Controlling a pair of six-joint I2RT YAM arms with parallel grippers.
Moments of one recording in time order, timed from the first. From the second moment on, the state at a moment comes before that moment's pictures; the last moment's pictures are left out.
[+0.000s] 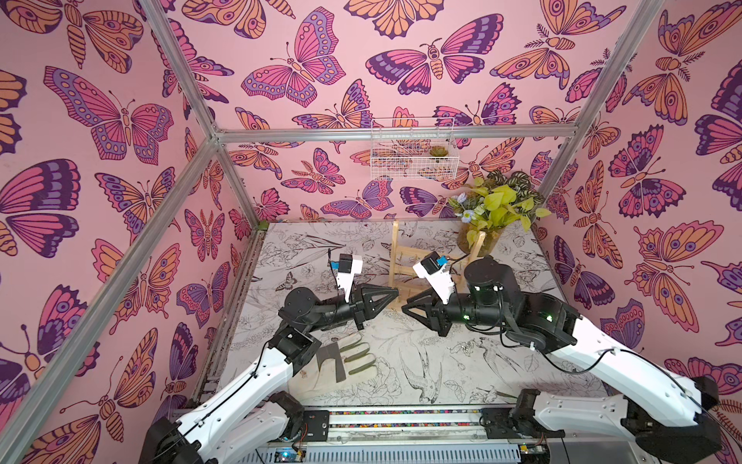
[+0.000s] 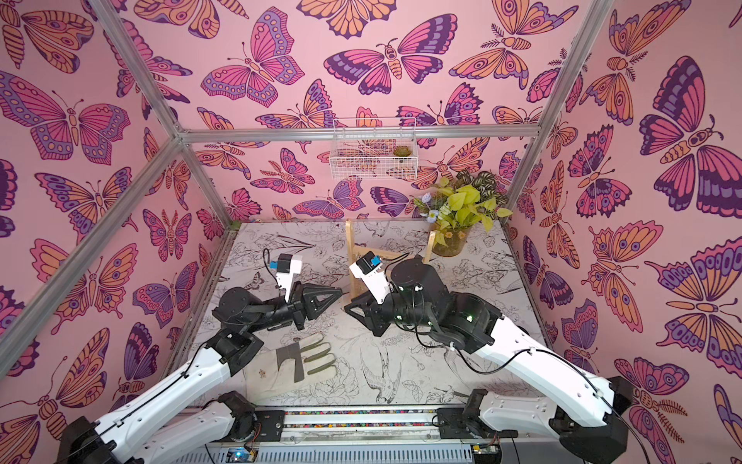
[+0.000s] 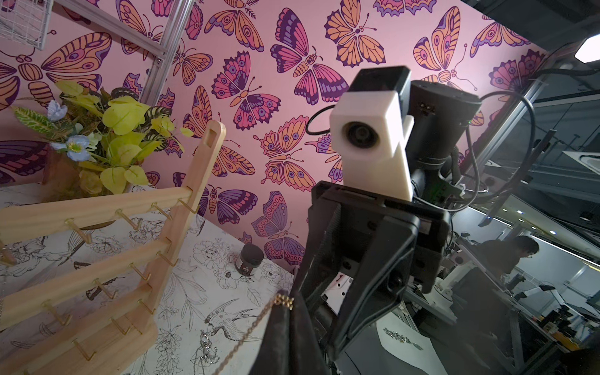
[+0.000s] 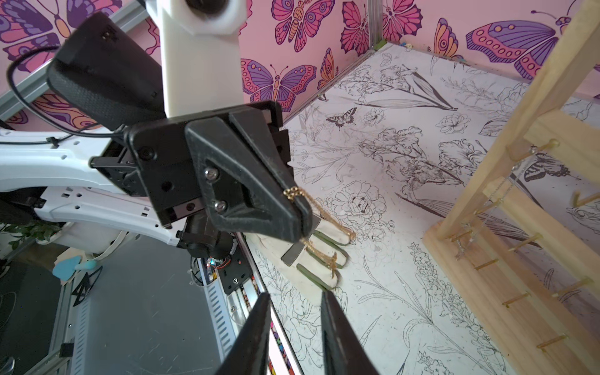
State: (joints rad) left arm -0.59 0.93 0.63 0.55 0.76 -0.67; right arm 0.98 1.12 1.30 -0.64 -0.20 0.30
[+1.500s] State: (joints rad) left arm -0.58 0.97 0.63 0.63 0.79 -0.74; right arm 0.93 1.19 1.25 -0.51 -0.22 0.28
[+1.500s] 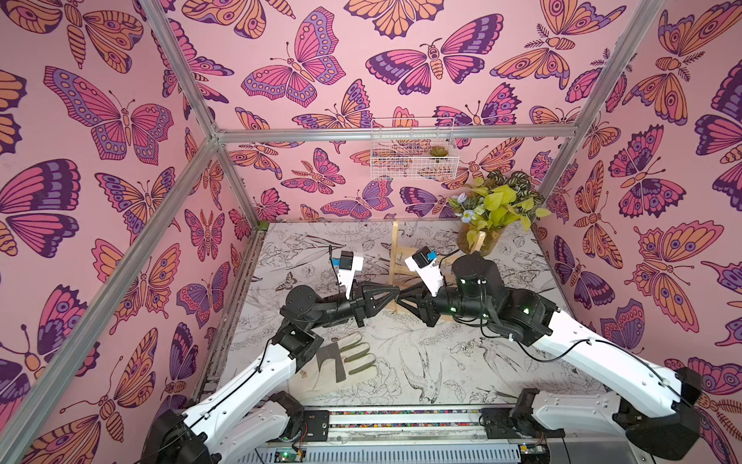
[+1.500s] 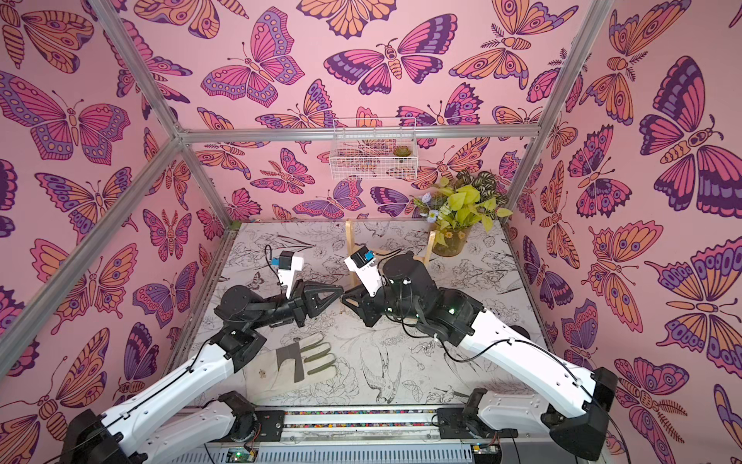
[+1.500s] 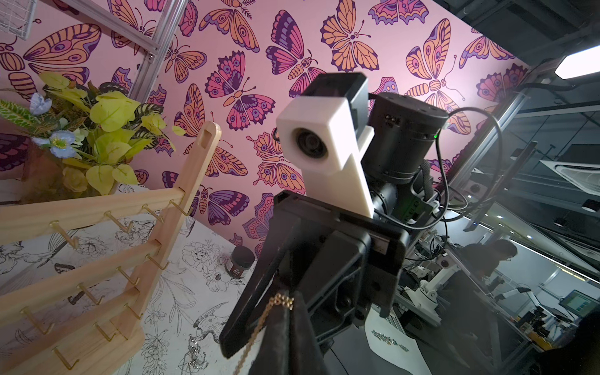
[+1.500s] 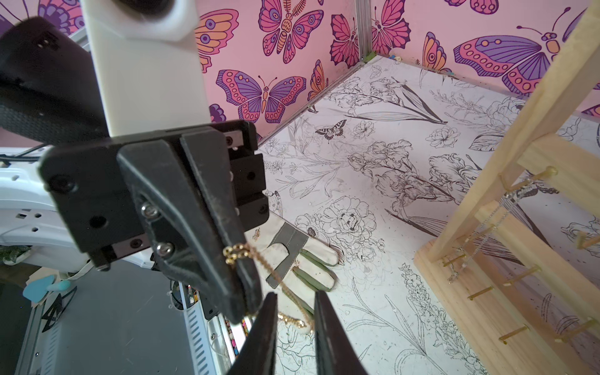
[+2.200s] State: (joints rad) left arm -0.58 0.97 0.64 0.63 0.80 -0.75; right arm 0.92 1.19 1.23 -0.47 -0.24 0.28
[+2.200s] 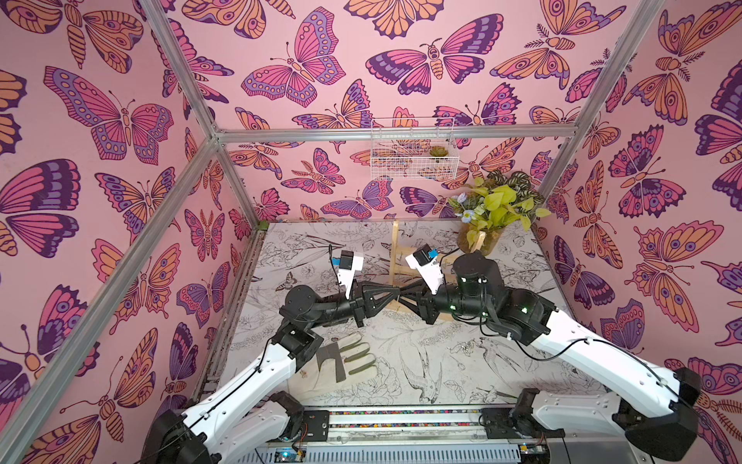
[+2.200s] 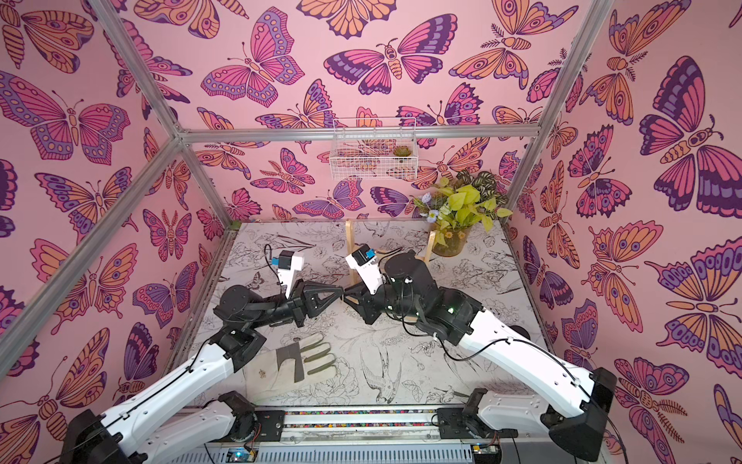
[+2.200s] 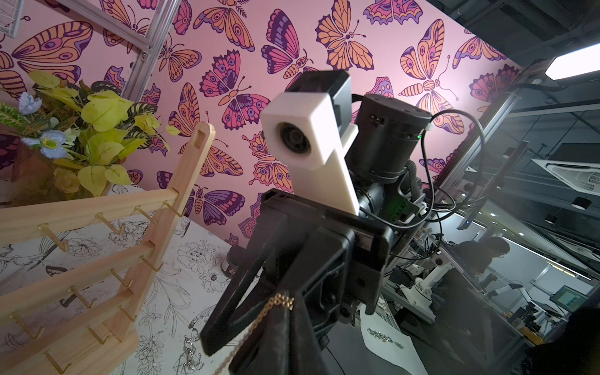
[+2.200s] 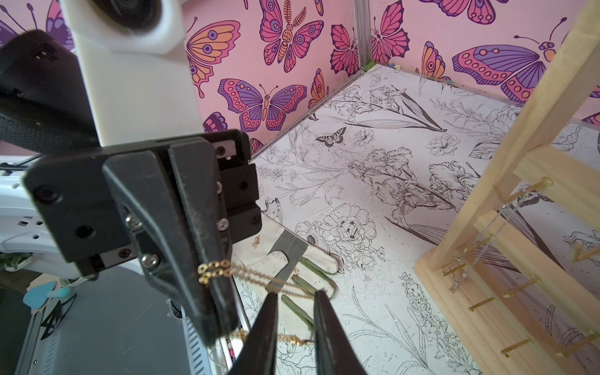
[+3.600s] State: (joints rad) left arm -0.58 0.98 0.65 0.63 0.82 -0.75; right arm 0.91 1.19 1.21 -0.40 -0.24 0.29
